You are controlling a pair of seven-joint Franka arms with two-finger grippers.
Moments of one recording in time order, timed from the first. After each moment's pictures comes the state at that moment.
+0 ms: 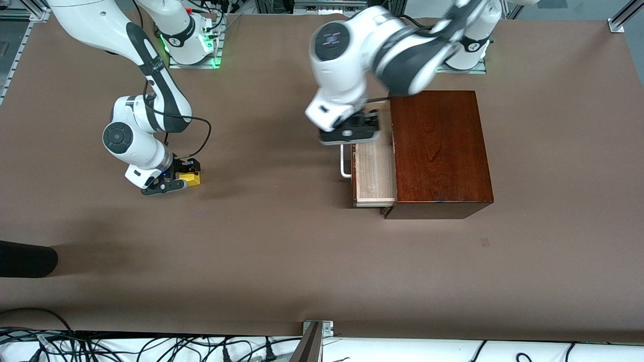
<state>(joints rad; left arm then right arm) -0.41 0.41 -0.38 -1.43 0.22 1.68 -0.89 0.18 0.39 -0.05 -2.21 0.04 2.51 -0.11</state>
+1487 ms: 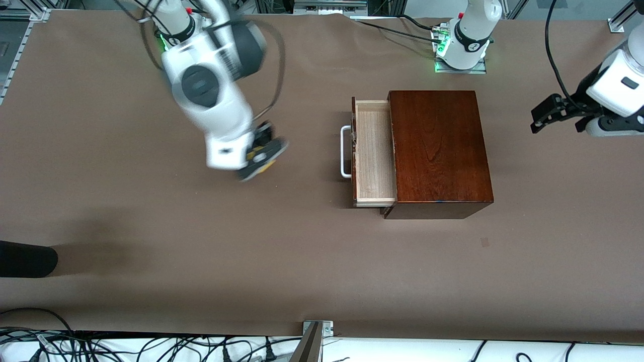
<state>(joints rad) 0.02 -0.03 -0.10 -1.63 0.05 1.55 -0.13 0.60 0.41 0.05 -1.47 0.04 1.86 -0.22</state>
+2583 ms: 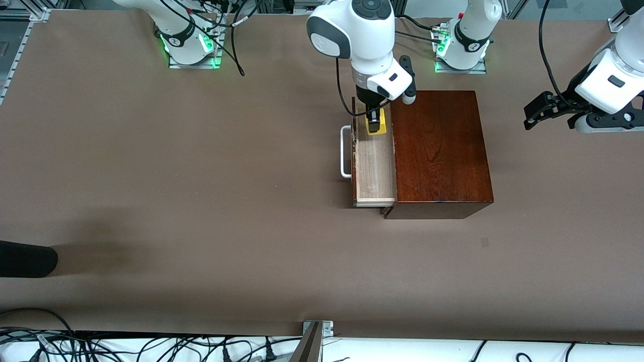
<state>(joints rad) 0.02 -0.03 -0.11 -1.65 0.05 1.57 -0.13 0.97 0.72 0.05 -1.09 -0.09 1.98 -0.63</state>
